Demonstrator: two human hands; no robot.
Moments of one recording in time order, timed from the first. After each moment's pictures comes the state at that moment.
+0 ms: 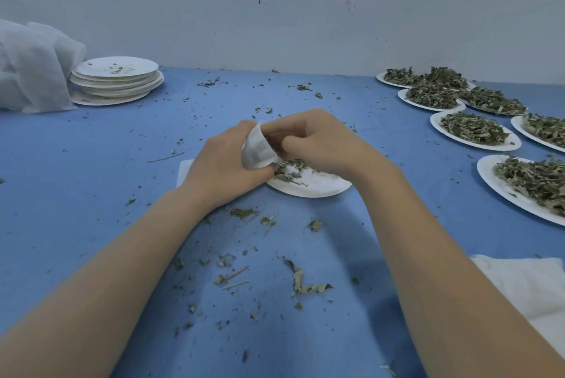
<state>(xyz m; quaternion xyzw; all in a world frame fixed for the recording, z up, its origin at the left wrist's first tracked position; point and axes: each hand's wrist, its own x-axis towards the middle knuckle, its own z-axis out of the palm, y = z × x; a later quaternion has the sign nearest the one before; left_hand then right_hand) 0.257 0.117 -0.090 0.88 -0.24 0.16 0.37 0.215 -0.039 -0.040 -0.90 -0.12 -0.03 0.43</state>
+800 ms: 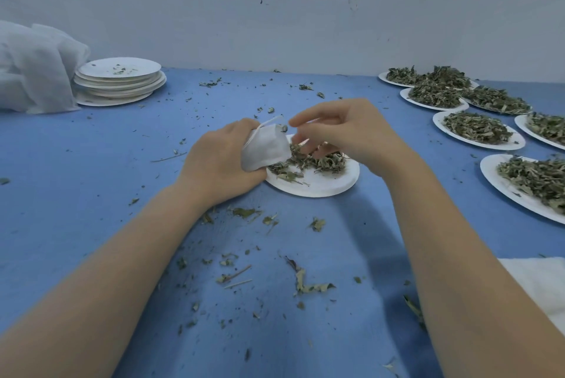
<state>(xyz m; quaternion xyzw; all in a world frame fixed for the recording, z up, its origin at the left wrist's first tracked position) 0.263 0.124 -0.090 0.91 -0.26 0.23 0.23 0.217 -0.072 -0.039 -0.83 -0.08 -0.07 0.54</state>
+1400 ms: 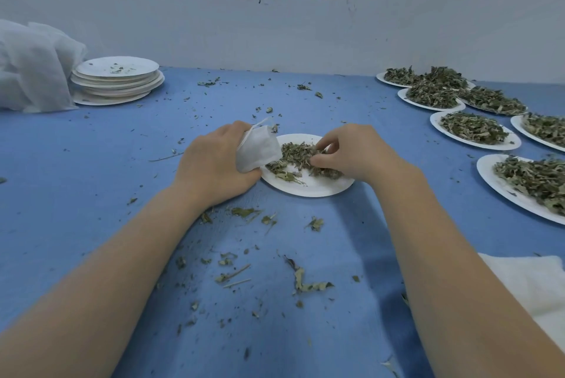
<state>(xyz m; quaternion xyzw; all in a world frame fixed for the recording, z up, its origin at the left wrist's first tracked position) 0.266 0.127 -0.097 0.91 -0.25 0.24 0.23 0.228 -0.082 -0.058 -0.98 0.06 -0.04 0.21</state>
